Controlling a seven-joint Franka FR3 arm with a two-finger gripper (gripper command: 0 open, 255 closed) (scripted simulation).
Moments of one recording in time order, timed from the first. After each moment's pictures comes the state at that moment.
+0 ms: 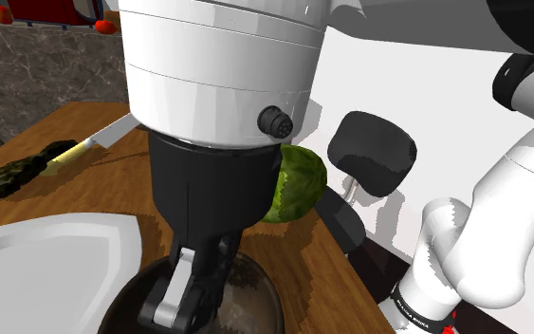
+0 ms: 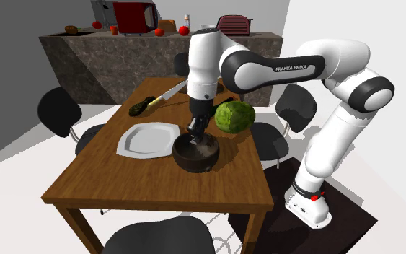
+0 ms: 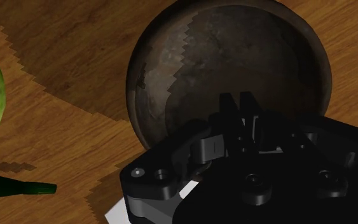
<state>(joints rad) 0.53 -0.17 0.64 -1.73 0.11 1.66 0.56</state>
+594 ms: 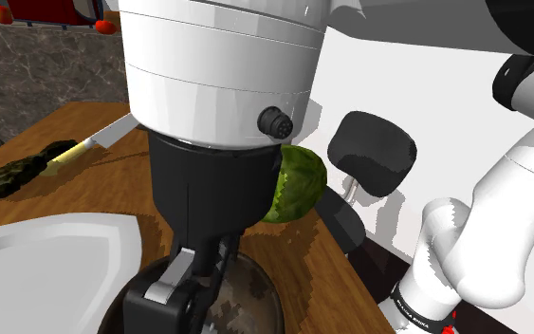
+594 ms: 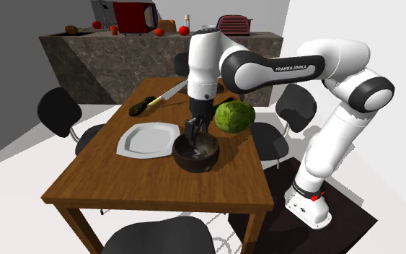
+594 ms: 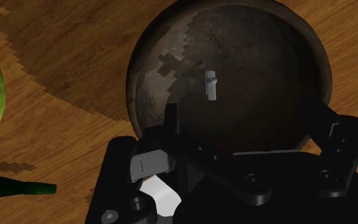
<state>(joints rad) 0.53 -0.17 0.64 -1.73 0.11 1.66 0.56</state>
